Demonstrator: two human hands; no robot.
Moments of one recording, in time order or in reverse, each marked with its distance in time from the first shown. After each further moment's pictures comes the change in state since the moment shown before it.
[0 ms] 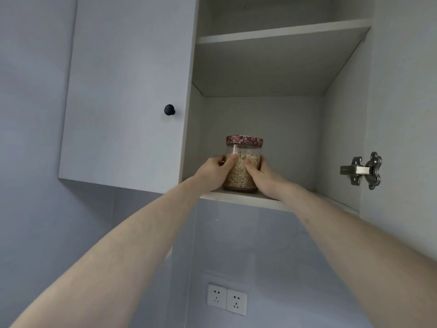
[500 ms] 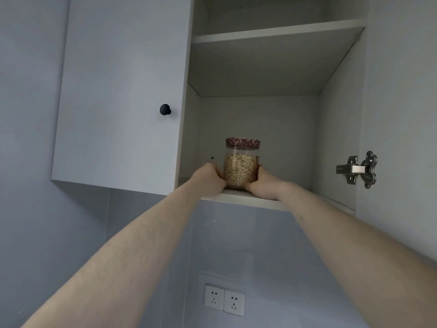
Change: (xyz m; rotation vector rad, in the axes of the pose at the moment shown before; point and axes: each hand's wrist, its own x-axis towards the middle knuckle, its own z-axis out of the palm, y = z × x) left_hand 0.002 -0.015 0.006 0.401 0.077 -0.124; right_hand 0.002 0.006 -0.005 -0.298 -0.081 0.138
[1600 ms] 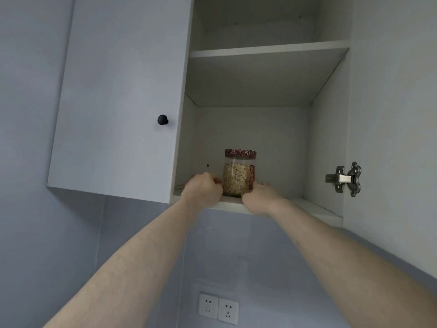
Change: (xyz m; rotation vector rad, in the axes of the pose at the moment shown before) left_hand -0.025 0.011 -0.005 0.108 0.021 0.078; right_hand -0.044 -0.012 0.000 -0.277 0.050 0.088
